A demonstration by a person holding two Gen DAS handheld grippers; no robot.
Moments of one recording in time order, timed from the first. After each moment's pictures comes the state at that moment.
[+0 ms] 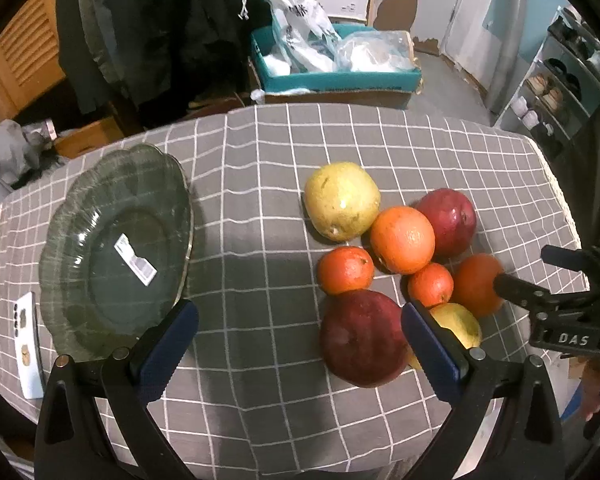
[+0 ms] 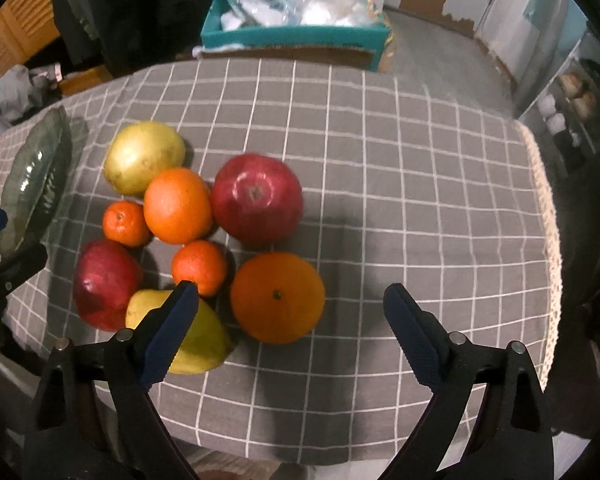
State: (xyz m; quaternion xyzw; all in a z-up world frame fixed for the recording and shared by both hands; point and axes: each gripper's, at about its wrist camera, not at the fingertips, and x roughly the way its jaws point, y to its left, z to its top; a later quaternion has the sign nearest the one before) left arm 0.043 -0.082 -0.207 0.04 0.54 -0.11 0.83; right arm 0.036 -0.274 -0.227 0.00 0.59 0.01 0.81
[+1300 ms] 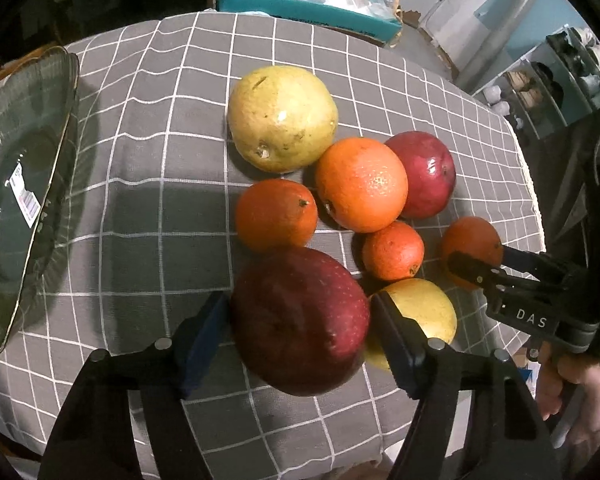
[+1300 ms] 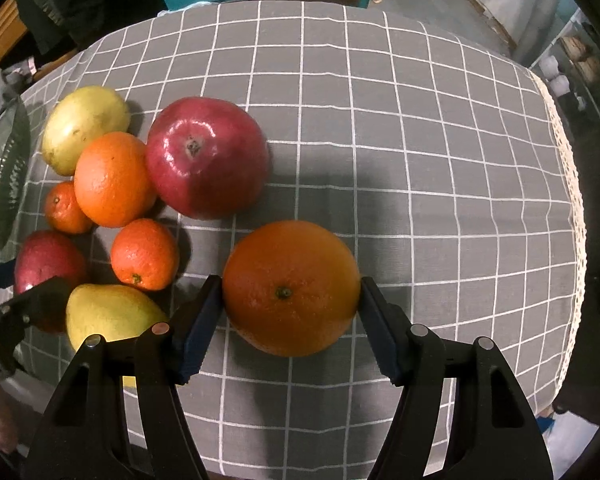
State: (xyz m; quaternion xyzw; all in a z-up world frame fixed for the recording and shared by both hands) left arm 0.052 -0.098 -0.272 -0.05 0.62 -0.18 0.76; right arm 0.045 -0.306 -0.277 0.03 0.63 -0.01 0.78
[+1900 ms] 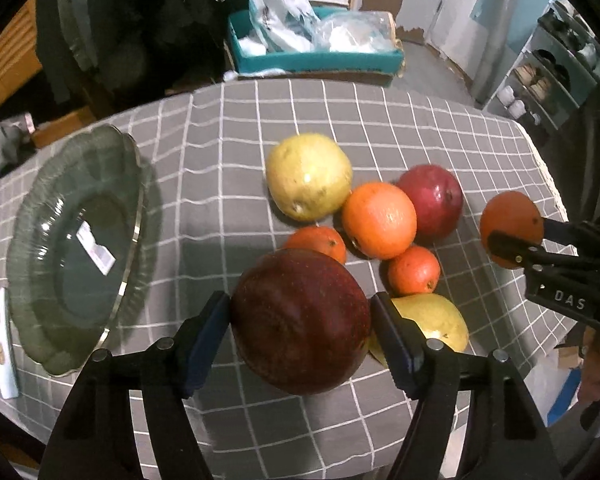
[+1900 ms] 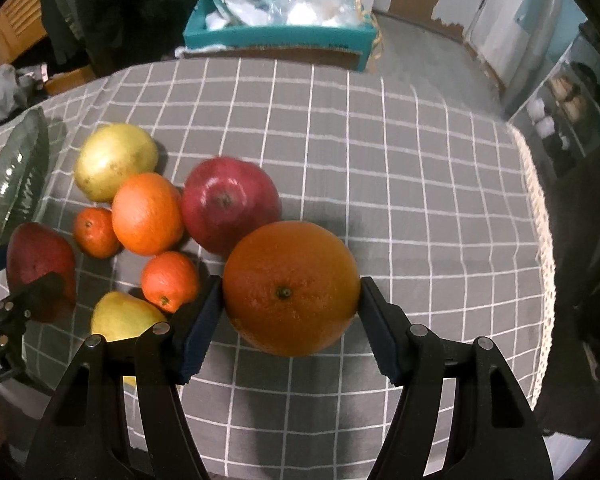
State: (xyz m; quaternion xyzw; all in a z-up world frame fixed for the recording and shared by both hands) left arm 0.043 -0.094 -0.225 0.03 0.55 -0.13 0.82; right arm 0.042 -0.284 -0.219 -0.01 0.56 -0.02 0.83
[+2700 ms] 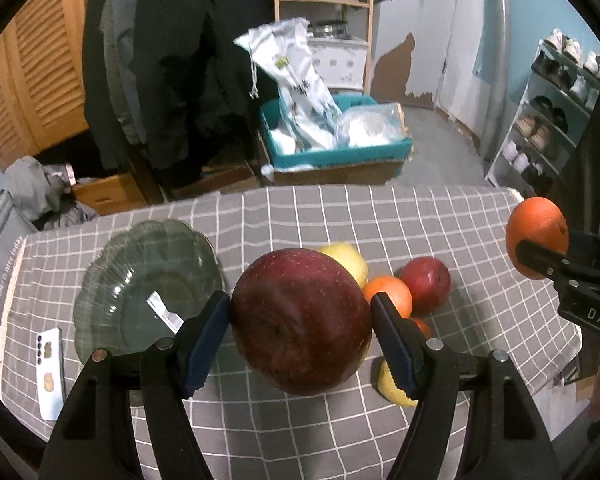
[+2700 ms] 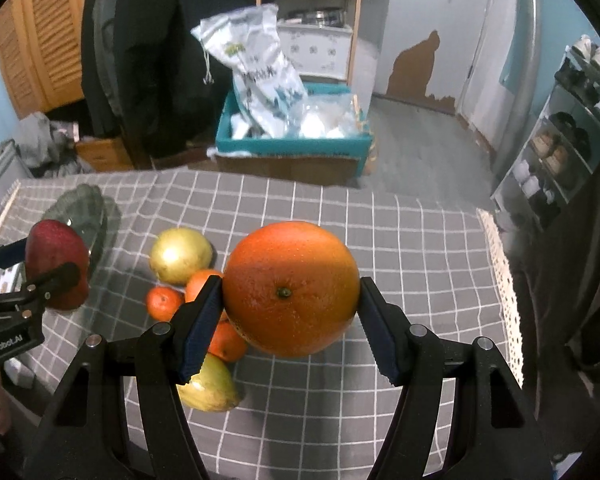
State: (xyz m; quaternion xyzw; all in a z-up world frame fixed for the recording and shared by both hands) left arm 0.033 -0.072 -0.139 0.04 0.43 -0.10 0.90; right arm 0.014 -0.265 -0.129 -0.01 0.43 0.00 0.90
